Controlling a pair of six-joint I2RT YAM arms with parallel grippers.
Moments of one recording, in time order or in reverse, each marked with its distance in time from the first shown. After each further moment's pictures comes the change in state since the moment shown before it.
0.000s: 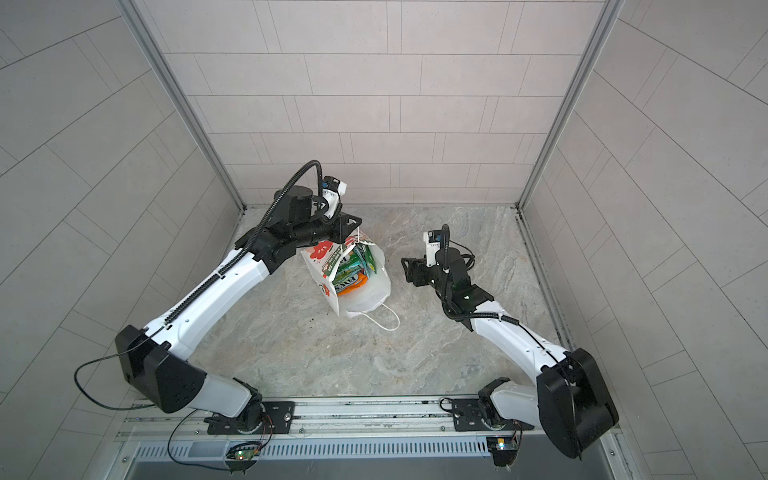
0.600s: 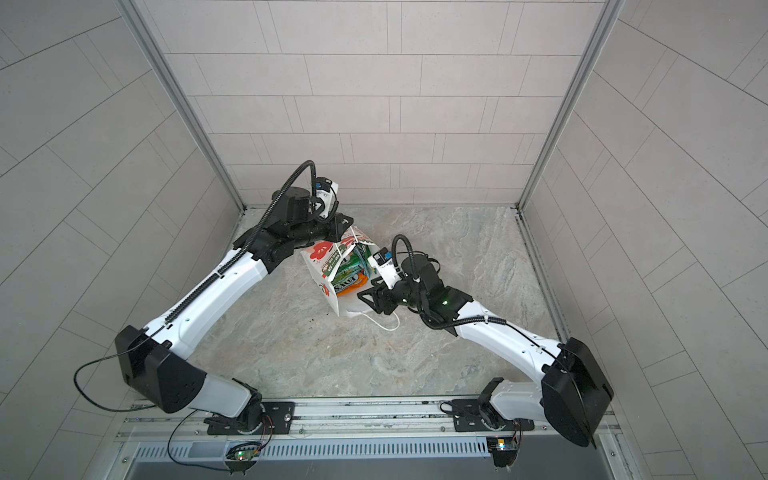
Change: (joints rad) left arm 0.042 -0.004 -0.027 -0.008 -0.060 -0.046; right arm 0.280 0.114 0.135 -0.104 -0.279 -0.155
